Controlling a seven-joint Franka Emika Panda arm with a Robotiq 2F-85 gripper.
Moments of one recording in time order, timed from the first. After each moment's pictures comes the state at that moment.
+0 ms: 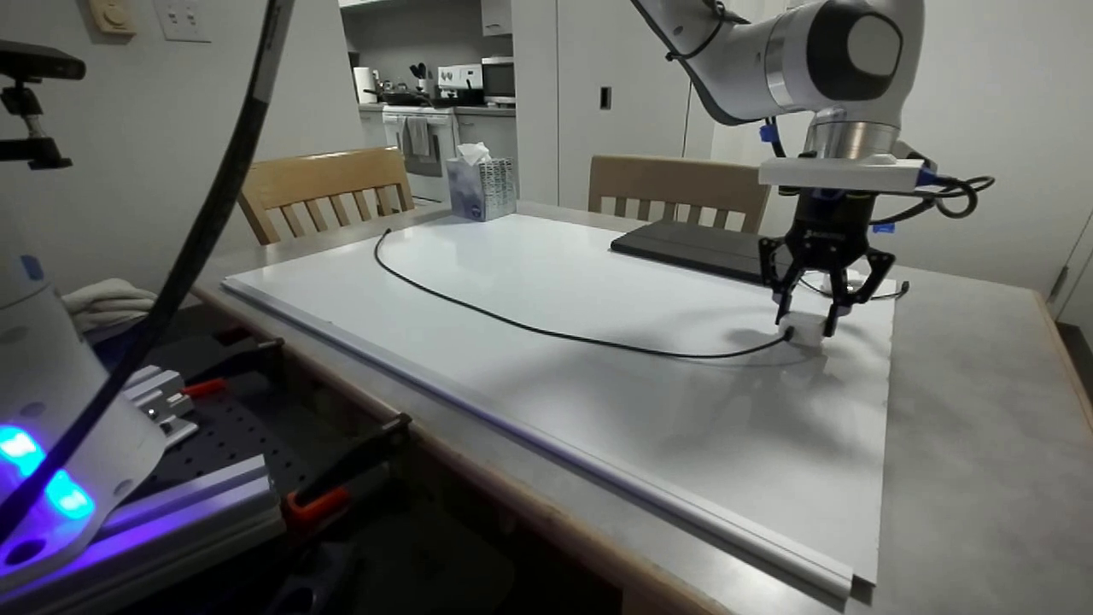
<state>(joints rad) -0.41 1.05 -0.17 -1.12 -0.04 1.95 -0.43</state>
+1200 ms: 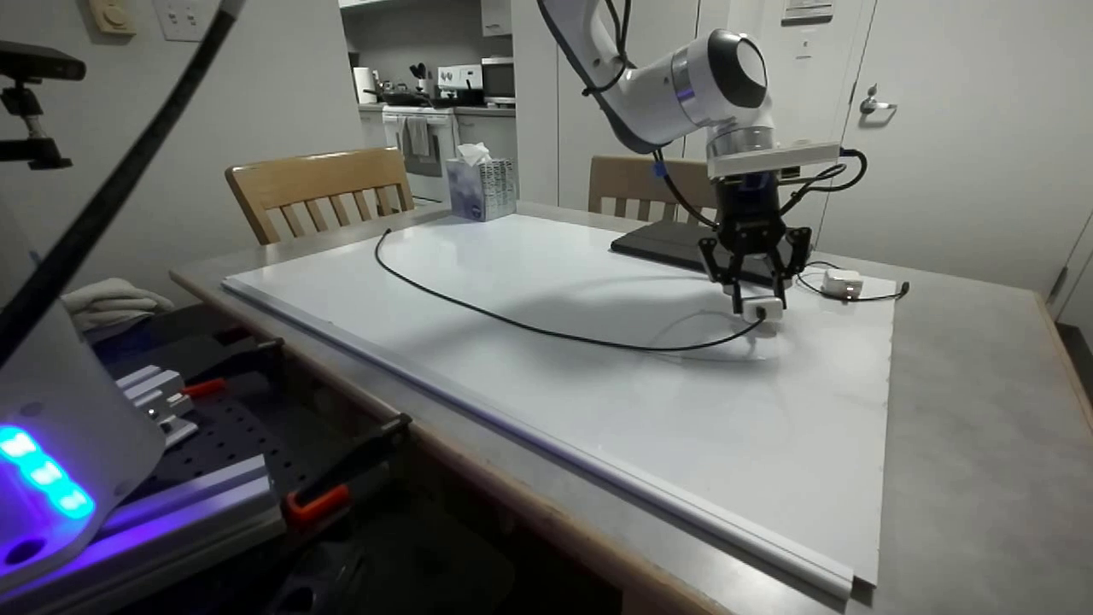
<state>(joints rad) -0.22 1.02 -0.16 -1.23 -0.38 1.99 -0.65</state>
